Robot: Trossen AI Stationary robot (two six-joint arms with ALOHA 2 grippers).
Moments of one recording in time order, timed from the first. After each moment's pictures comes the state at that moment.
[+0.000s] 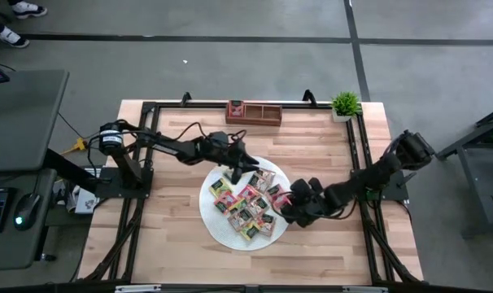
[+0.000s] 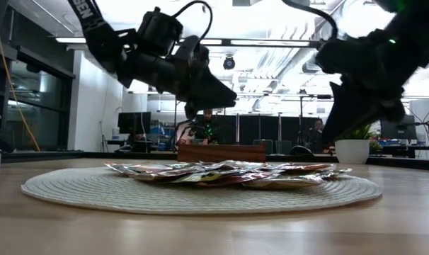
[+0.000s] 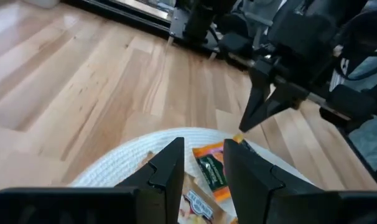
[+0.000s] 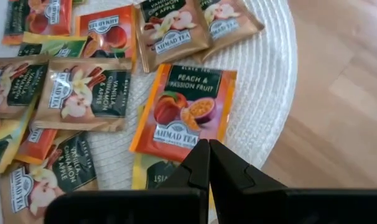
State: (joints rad) left arm 0.18 1.72 0.79 0.63 0.29 -0.26; right arm 0.48 1.56 0.75 -0.33 0.58 1.24
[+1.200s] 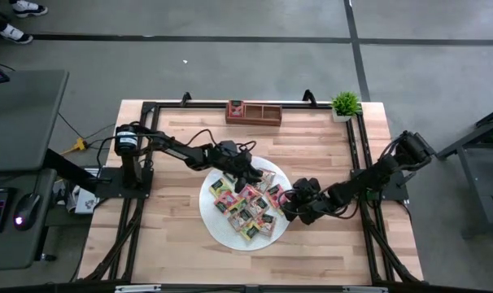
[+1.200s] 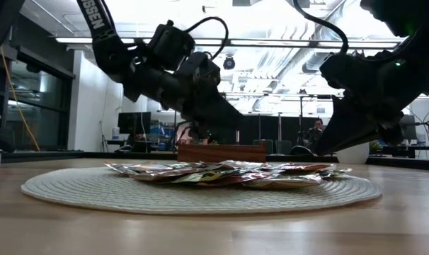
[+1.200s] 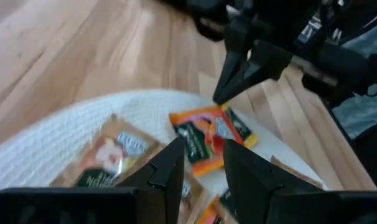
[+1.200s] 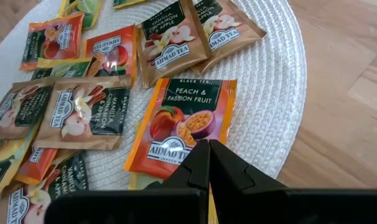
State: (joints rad) left arm 0.13 1.86 0.84 0.65 0.35 -0.32; right arm 0.48 1.56 0.59 -0.02 0.64 1.20
